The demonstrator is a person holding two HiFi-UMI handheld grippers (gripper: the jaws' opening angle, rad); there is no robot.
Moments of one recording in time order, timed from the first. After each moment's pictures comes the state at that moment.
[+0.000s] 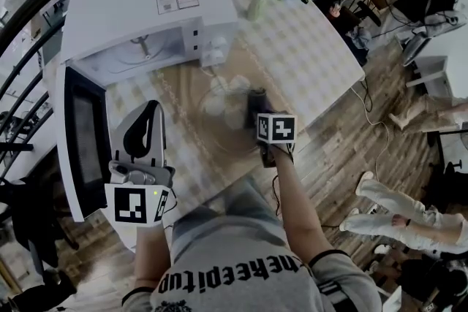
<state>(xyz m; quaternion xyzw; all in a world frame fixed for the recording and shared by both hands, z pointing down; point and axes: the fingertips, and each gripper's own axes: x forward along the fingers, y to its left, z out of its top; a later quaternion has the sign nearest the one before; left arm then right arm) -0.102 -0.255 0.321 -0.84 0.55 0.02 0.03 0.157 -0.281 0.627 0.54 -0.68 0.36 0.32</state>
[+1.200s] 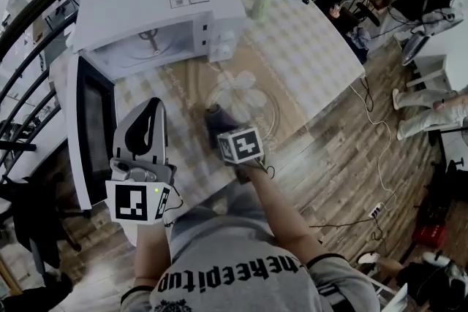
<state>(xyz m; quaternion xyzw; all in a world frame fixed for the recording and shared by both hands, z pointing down) -0.124 -0.226 0.309 -0.84 0.54 0.03 0.04 -0.001 -0.209 0.624 0.41 -0.77 0.35 0.35</state>
